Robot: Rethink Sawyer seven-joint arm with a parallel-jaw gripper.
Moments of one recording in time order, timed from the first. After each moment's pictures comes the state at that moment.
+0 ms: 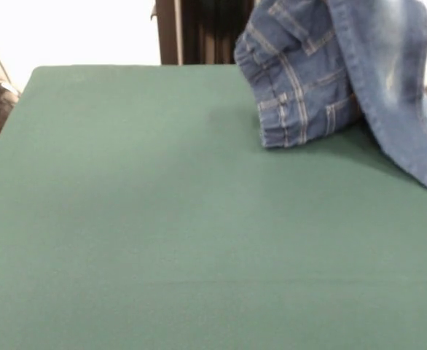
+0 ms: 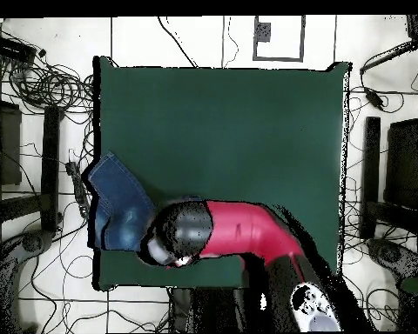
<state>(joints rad) -0.39 -0.99 0.41 2.02 -0.04 1.03 2.68</state>
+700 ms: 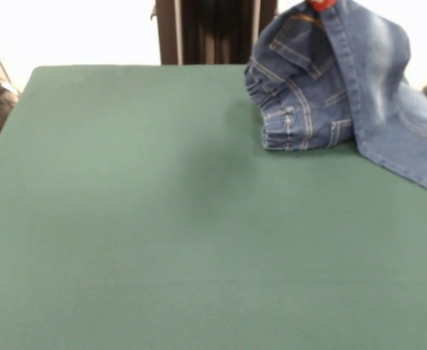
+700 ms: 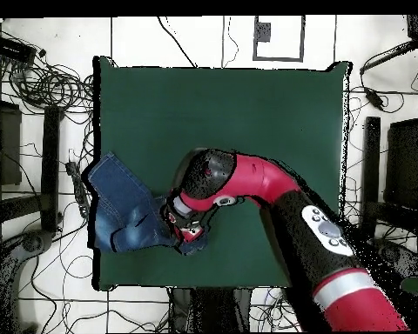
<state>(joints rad) -0.47 -0.61 0.50 1.74 -0.09 1.36 2.68</state>
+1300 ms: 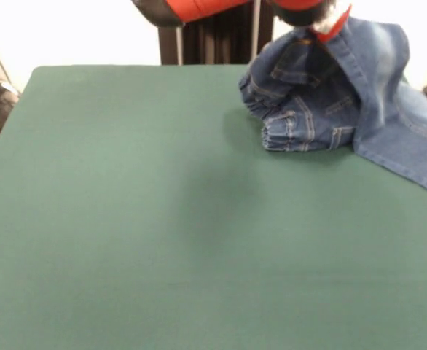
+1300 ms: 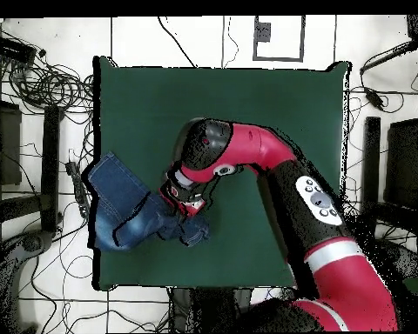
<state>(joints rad) -0.45 -0.48 0.55 1.49 -0.20 1.52 2.68</state>
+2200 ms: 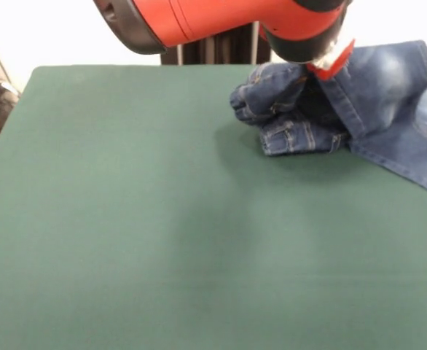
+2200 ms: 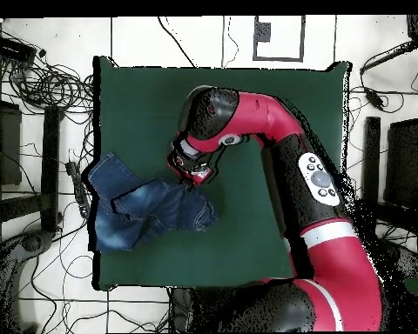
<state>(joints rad) -0.44 -0.40 0.59 1.24 -0.28 1.59 2.68</state>
